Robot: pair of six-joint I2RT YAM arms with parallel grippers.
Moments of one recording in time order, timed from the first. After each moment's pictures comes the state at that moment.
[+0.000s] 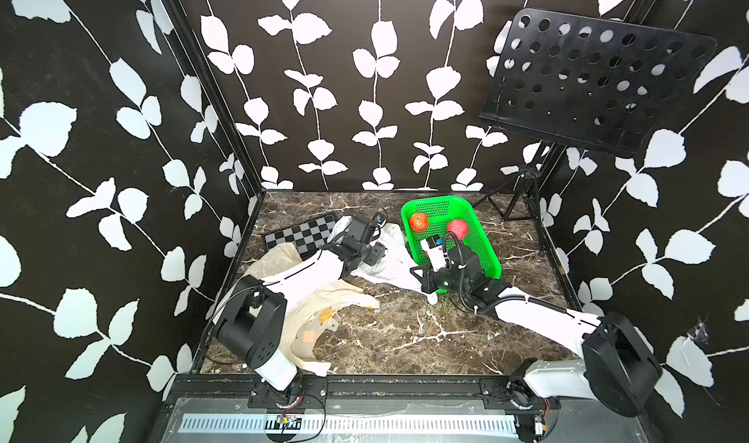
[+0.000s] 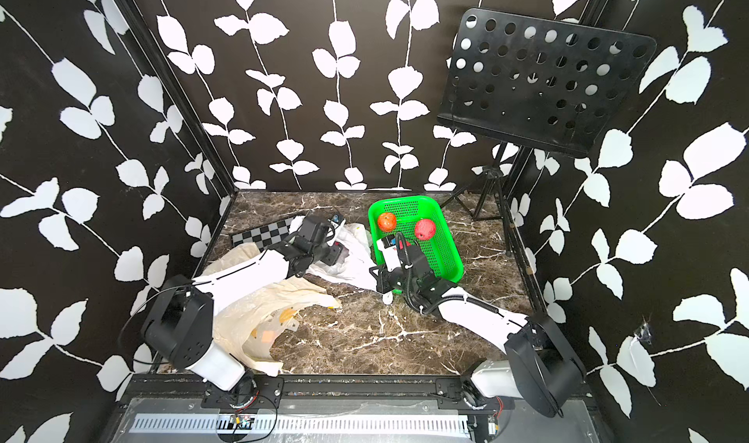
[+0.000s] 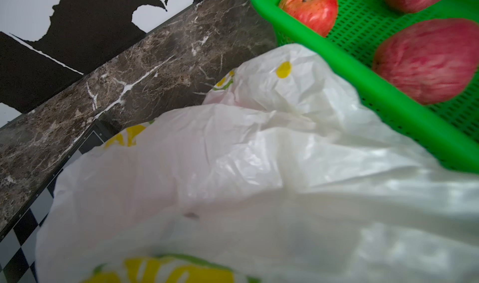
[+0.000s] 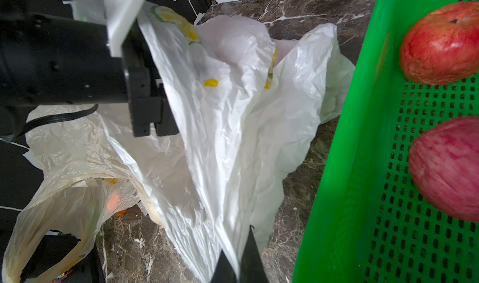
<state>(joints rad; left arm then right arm) -0.59 1.62 1.09 -0.25 -0.20 0.12 0.67 1.31 0.68 0.12 -0.29 0.32</state>
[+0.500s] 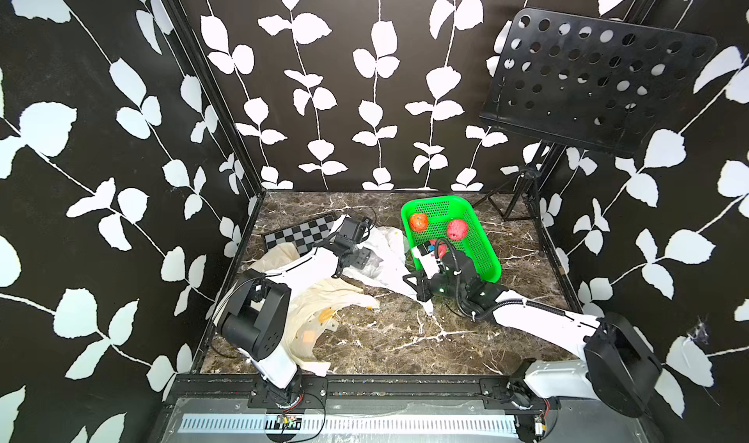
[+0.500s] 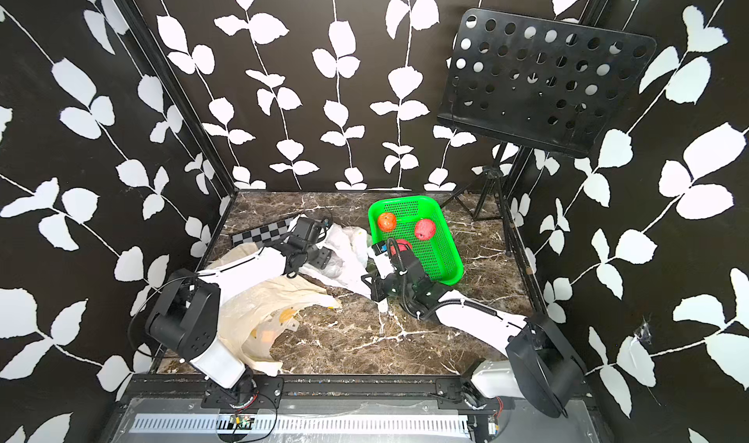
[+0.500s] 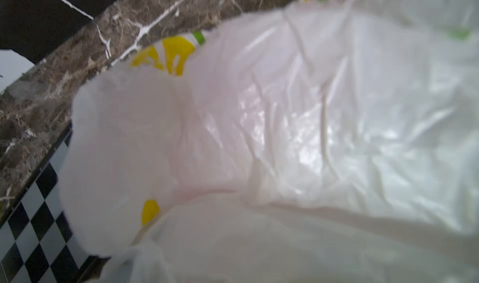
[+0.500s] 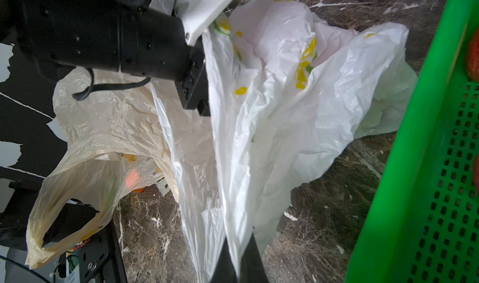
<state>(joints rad) -0.51 1.61 1.01 -0.32 -0.22 0.13 0.75 1.33 0.69 0.13 -0.28 0.30</state>
